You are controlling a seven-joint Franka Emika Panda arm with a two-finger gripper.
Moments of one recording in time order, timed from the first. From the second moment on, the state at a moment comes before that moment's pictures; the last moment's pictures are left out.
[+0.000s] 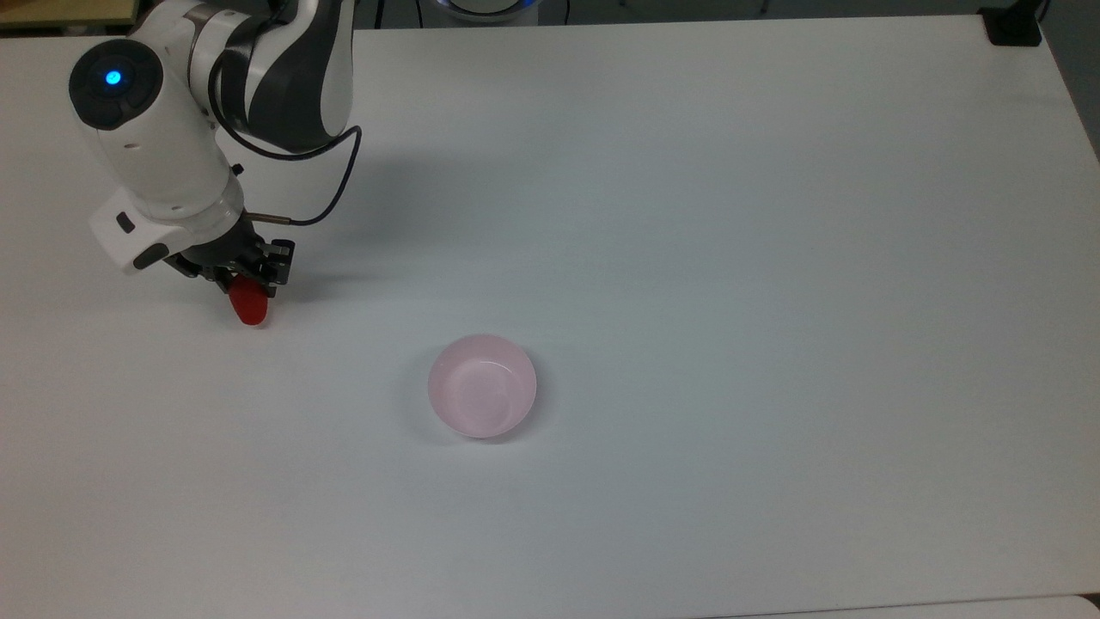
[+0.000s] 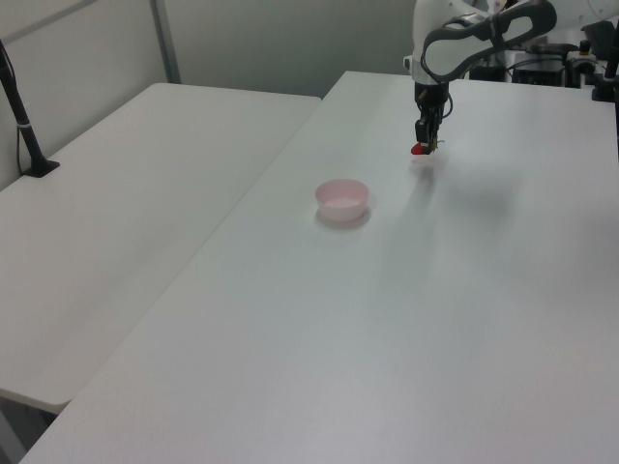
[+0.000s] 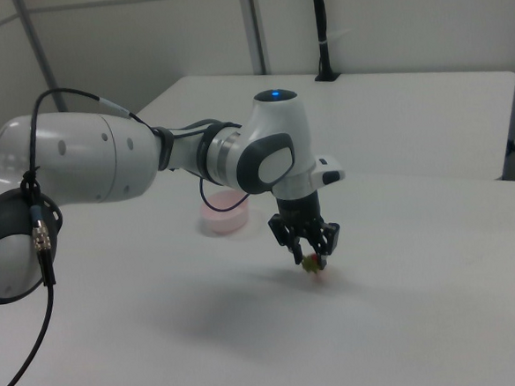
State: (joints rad) arm -0.29 0.56 -0.02 -1.51 -0.06 2.09 -0.24
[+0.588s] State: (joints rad) arm -0.25 0.53 -0.02 -1.50 -0.06 2.08 -0.23
